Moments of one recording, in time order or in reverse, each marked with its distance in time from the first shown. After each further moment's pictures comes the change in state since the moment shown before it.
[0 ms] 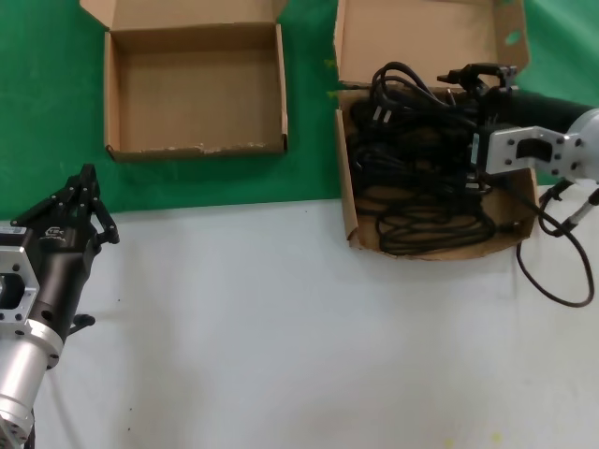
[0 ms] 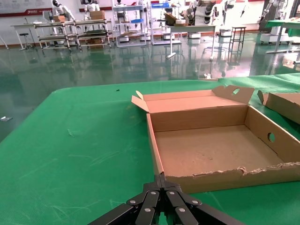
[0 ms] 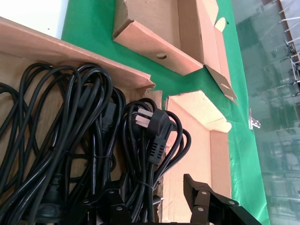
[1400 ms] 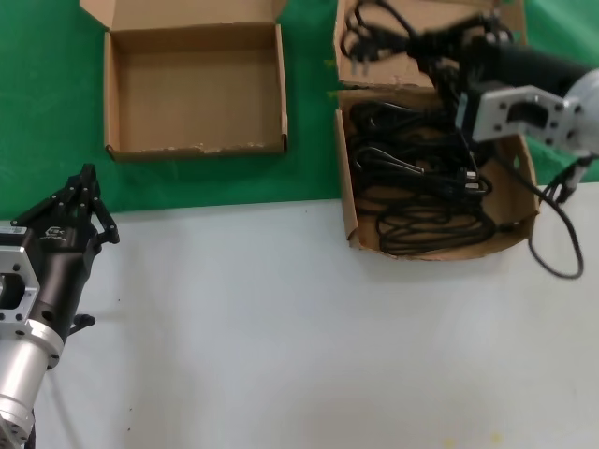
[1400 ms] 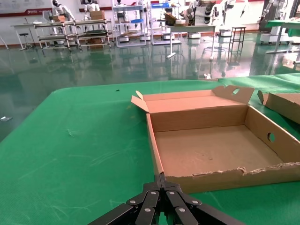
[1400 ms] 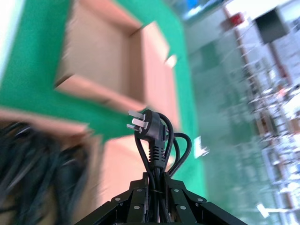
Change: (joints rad) left arm 0.000 0.000 0.000 0.000 0.000 0.000 0.000; right arm -0.038 -0.014 0.054 0.224 -0.058 -0.006 0.109
